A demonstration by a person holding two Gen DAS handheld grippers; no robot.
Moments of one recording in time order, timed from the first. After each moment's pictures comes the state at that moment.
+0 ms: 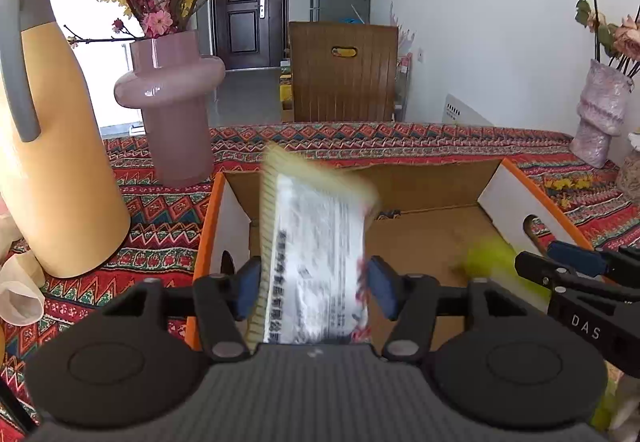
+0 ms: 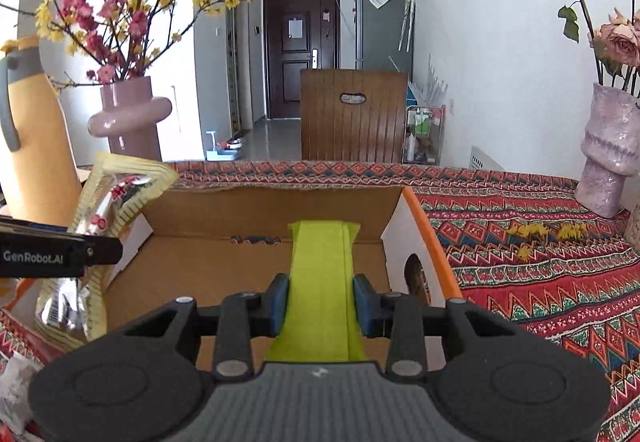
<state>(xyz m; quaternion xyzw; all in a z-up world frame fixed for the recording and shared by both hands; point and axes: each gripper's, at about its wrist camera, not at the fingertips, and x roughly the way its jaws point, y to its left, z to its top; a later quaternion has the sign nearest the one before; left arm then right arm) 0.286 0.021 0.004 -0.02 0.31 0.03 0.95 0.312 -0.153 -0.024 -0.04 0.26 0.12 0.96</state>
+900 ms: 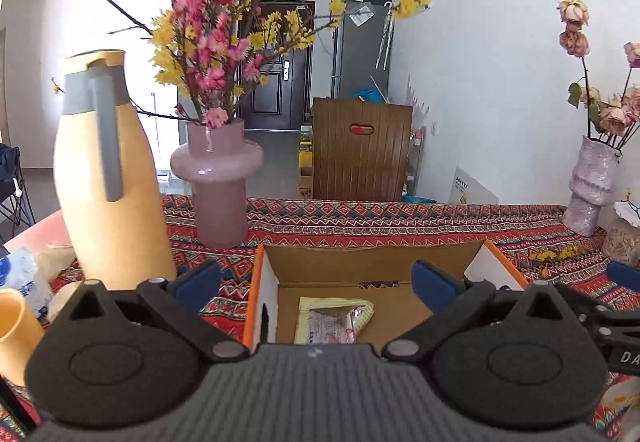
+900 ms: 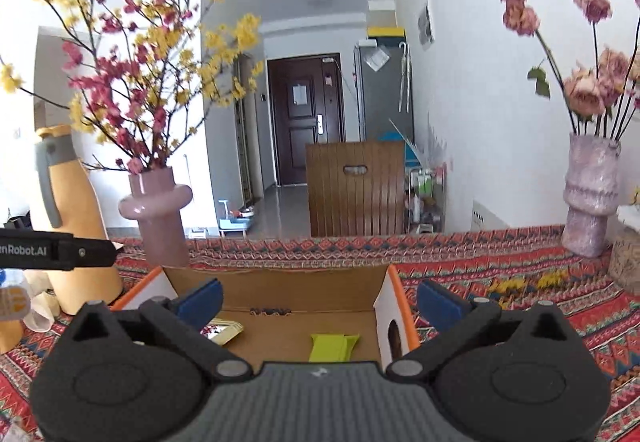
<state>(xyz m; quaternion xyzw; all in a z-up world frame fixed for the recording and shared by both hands) 0.216 0.028 0.066 -0.04 0.21 0.06 0.98 0.253 -0.188 0.035 -0.01 0.16 0.14 0.98</state>
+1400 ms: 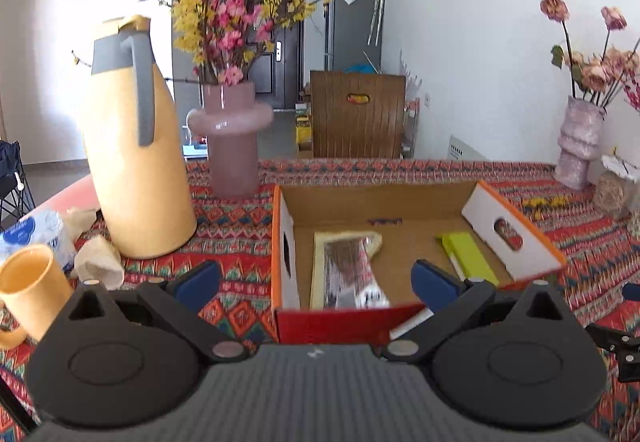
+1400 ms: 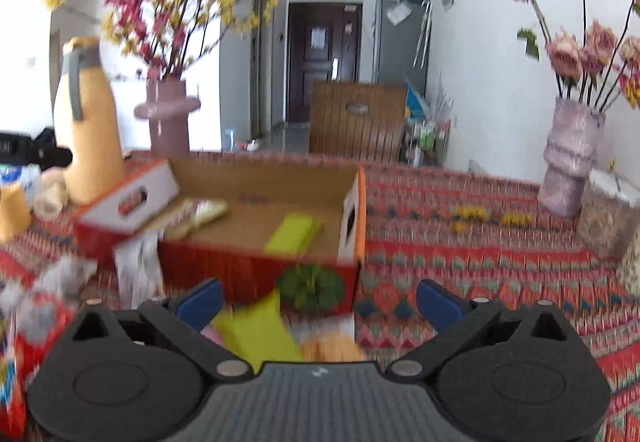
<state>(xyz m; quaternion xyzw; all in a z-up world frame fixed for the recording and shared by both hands) 0.152 0.036 0.035 -0.02 0.24 0.05 0.97 0.186 -0.240 -0.011 -0.07 0.26 0.15 0.95</state>
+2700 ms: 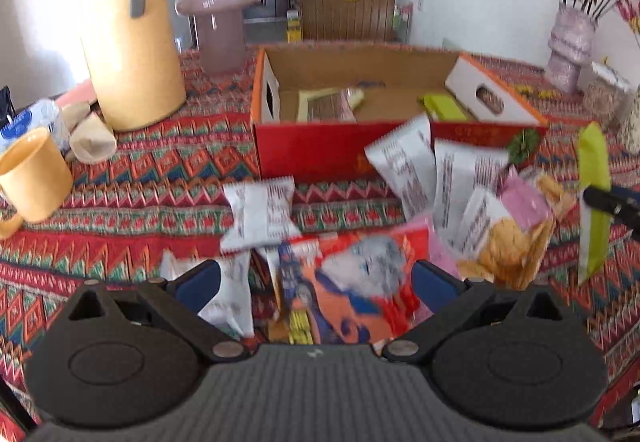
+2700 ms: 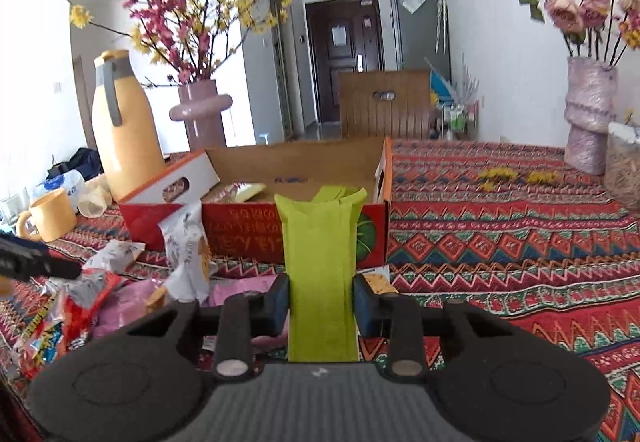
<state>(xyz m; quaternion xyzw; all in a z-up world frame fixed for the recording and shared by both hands) 0.100 0.014 -0.016 -0.01 0.39 0.04 0.92 0.147 -0.261 -0.026 -0.01 0.25 0.21 0.95</state>
